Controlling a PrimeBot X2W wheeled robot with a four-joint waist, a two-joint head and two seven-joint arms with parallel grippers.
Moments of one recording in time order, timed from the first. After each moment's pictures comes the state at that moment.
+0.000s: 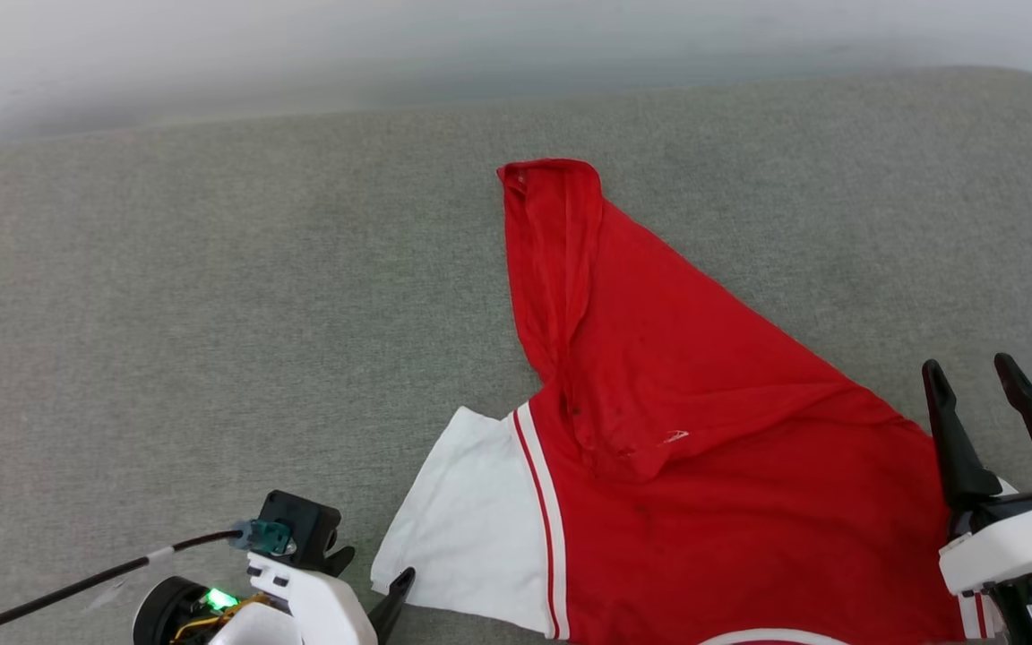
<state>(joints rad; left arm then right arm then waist) 0.04 0.40 -0.34 -0.18 -0.47 -0.04 0.55 -0.03 -0.28 -0.02 -0.01 0.36 0.13 -0.07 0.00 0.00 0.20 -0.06</state>
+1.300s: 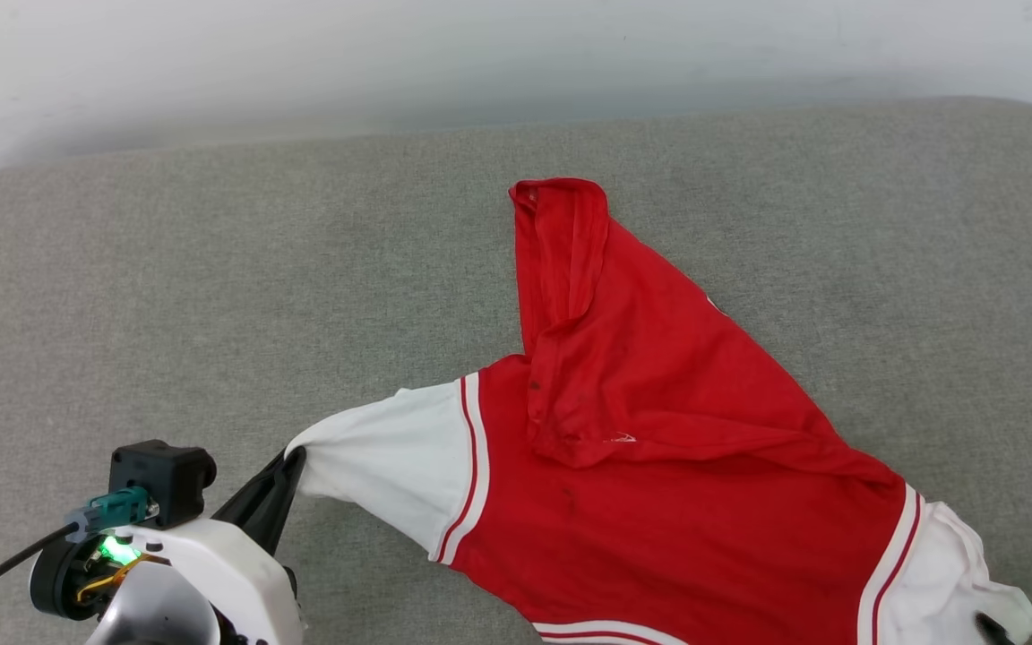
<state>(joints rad) 0.04 0.42 -0.18 -0.30 -0.51 0.04 0.37 0.28 -0.42 -0.12 -0.23 0.41 0.13 0.70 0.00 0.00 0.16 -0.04</state>
